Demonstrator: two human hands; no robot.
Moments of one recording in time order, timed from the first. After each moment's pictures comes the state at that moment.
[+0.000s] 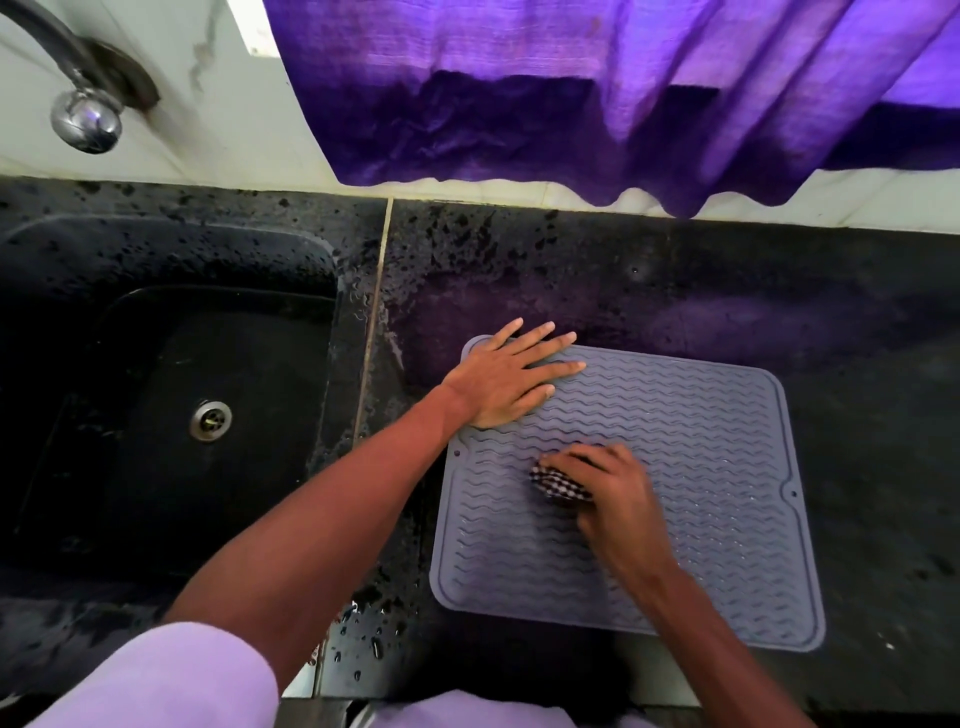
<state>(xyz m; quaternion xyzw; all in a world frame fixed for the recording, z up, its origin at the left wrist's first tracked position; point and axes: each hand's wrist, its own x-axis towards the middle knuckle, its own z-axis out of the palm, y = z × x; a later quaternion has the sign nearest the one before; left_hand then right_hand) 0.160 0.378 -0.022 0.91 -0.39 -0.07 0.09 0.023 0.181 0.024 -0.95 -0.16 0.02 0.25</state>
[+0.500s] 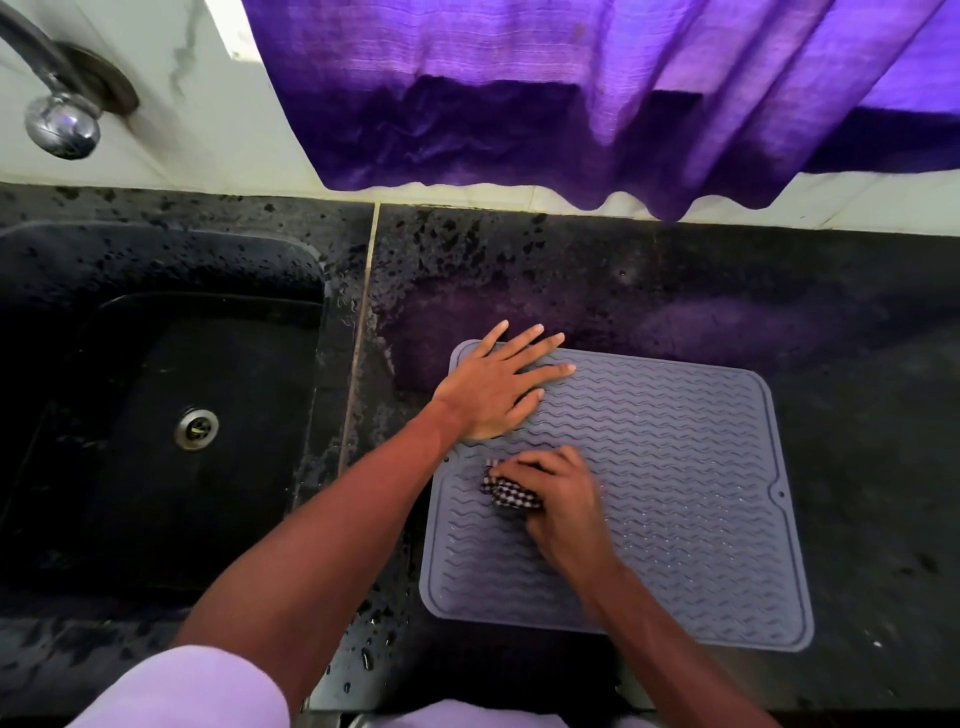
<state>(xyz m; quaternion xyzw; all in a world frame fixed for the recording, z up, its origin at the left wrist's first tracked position) 0.153 0.371 -0.029 0.93 -0.36 -0.03 0.07 0.024 0.218 0.011 -0.93 -0.17 0.02 0.33</state>
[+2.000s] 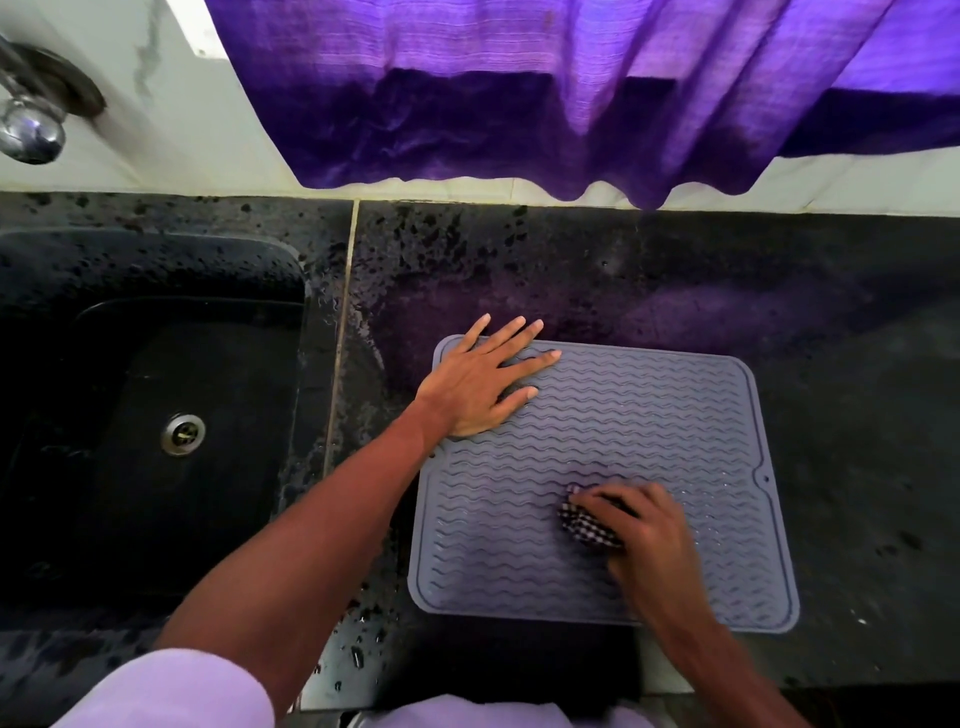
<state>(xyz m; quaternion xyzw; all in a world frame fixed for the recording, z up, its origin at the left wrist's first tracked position) 0.154 0.371 -0.031 0.93 -0.35 -0.03 0.09 -0.017 0.131 0.022 -0.97 -0.14 0.00 0.21</state>
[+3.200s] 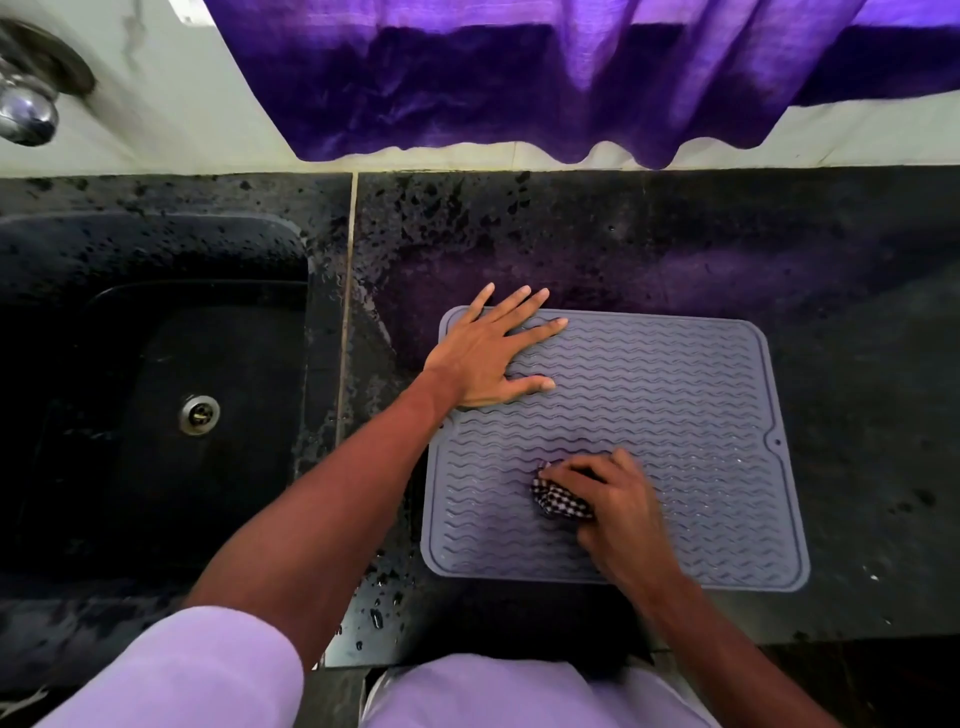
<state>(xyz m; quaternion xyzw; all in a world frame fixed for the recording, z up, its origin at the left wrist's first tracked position) 0.153 0.370 -0.027 0.93 -0.35 -0.05 0.09 -0.020 0.166 0.020 -0.96 -0.14 0.04 0.26</state>
